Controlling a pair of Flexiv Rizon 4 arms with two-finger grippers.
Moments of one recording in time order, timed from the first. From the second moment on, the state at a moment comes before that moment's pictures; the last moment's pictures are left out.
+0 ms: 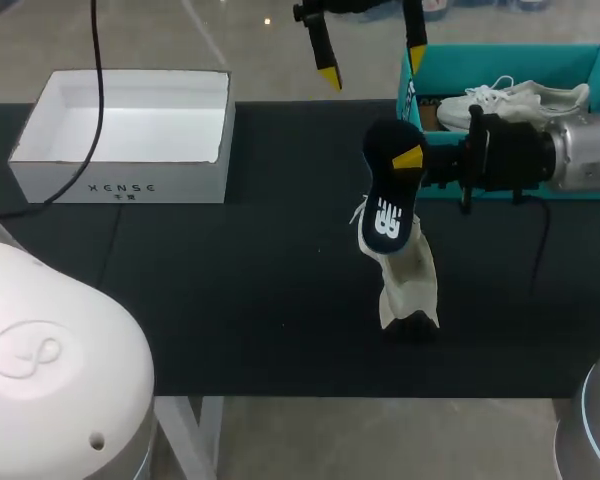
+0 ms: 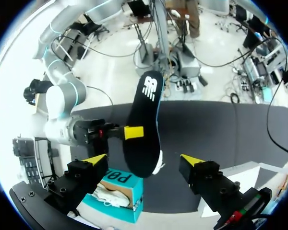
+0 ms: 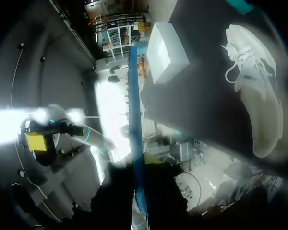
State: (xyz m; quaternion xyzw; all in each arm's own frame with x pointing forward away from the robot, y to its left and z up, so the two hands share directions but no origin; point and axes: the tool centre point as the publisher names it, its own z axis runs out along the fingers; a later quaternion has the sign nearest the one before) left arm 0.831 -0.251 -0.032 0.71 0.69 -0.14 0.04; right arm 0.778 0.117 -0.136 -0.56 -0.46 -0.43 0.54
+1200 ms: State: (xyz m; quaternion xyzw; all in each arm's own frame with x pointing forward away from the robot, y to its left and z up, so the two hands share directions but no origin) left arm 0.786 -0.152 -0.093 0.62 0.63 -0.35 0.32; right arm 0.777 0.117 -0.136 -0.56 -0.46 -0.43 0.54
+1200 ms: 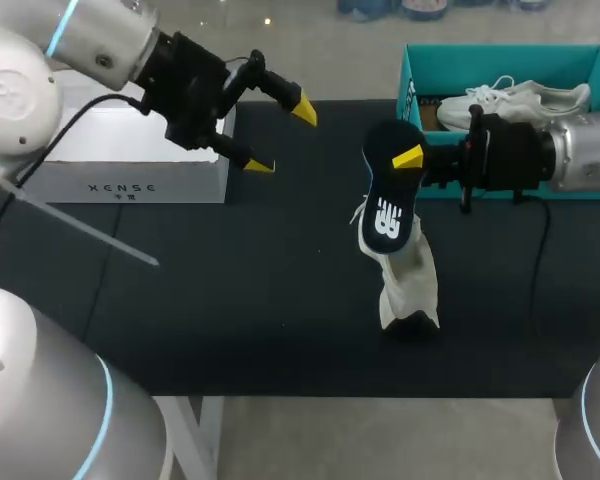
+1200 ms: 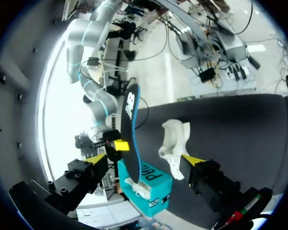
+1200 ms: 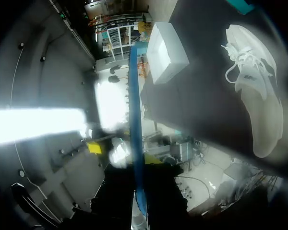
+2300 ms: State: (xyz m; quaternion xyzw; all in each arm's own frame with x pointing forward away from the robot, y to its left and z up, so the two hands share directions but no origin) left arm 0.792 -0.173 -0.110 0.49 0.53 -0.49 0.49; right arm 0.777 0.117 -0.136 -0.56 -0.46 -0.43 0.54
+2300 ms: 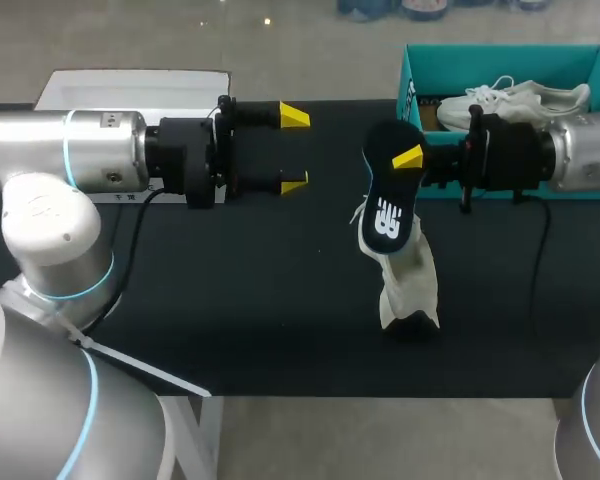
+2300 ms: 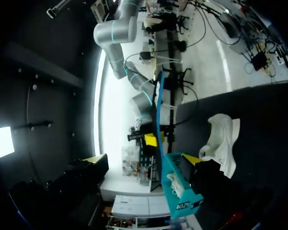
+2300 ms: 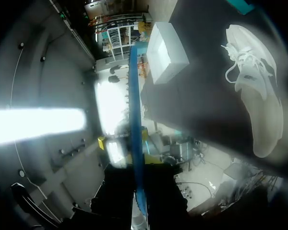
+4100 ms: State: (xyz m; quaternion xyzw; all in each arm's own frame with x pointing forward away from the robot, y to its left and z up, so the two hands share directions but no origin) left arm 0.805 -0.263 -0.140 0.49 0.55 -0.54 0.42; right arm 0.777 0.117 -0.136 -0.56 -0.46 -0.43 0.54
